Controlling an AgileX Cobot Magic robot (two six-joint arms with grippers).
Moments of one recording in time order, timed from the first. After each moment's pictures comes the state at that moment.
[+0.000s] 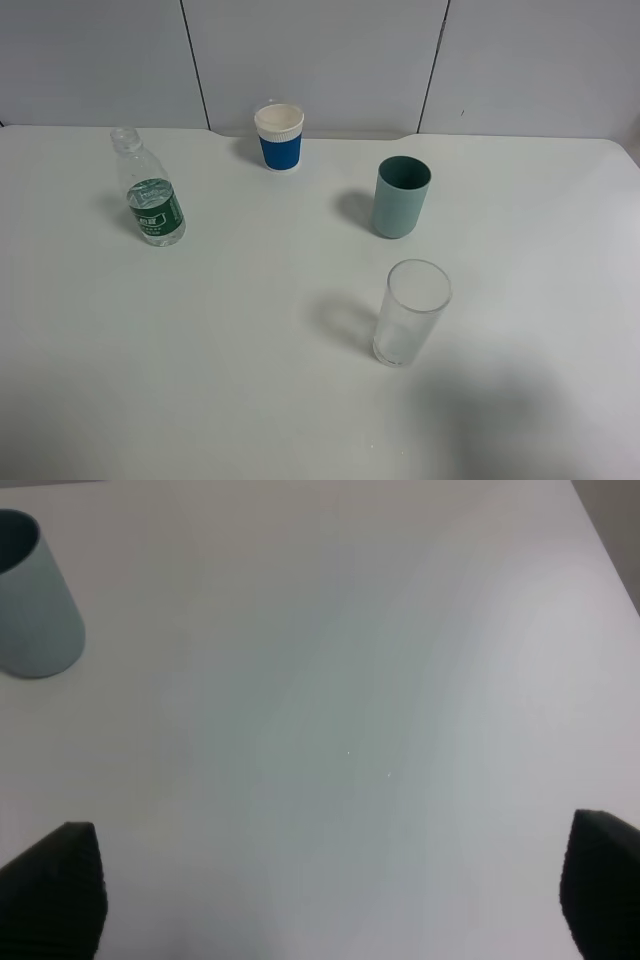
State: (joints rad) left arm 0.01 -0.01 -0.51 -0.07 1.06 0.14; right arm -0.02 0.00 -0.48 -0.04 1.07 0.01
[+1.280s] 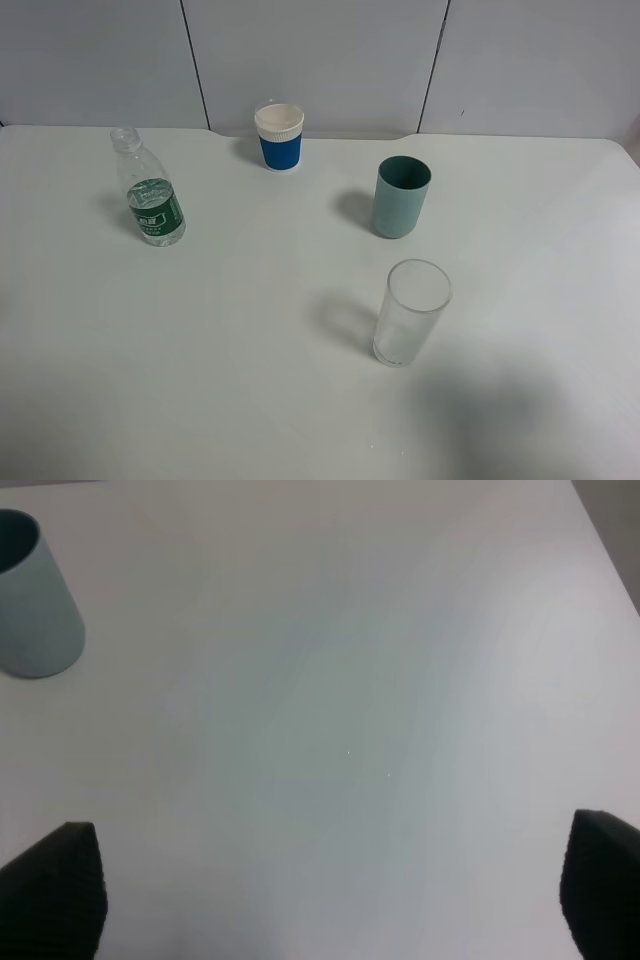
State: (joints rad) left arm 0.01 0.57 -0.54 -0.07 0.70 0.37; right arm -0.02 0.00 -0.48 -0.04 1.07 0.01
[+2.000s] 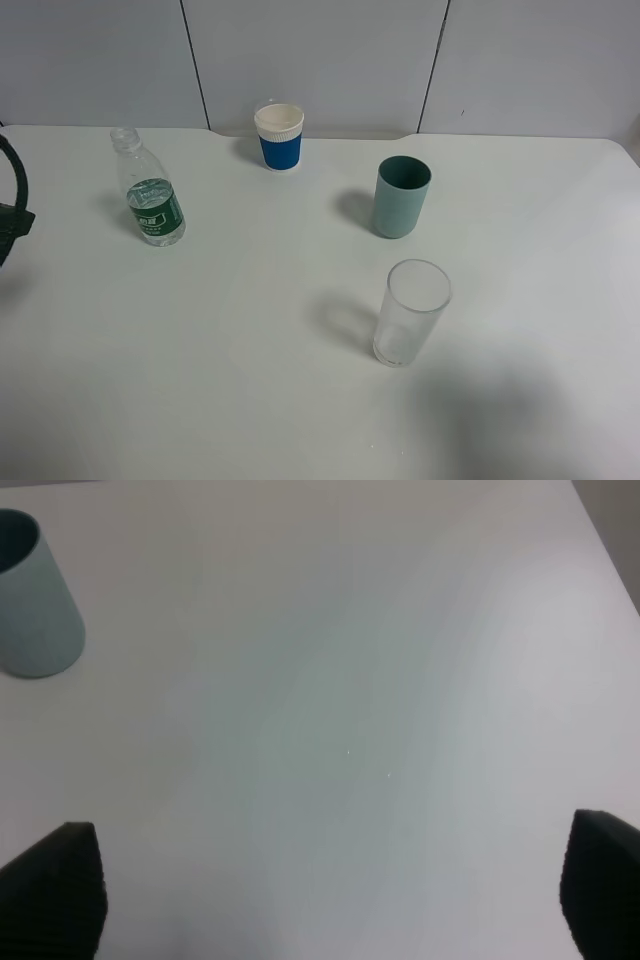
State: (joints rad) left arm 0.01 0.87 -0.54 -0.06 0.47 0.48; right arm -0.02 0.00 -0.48 -0.04 1.07 0.01
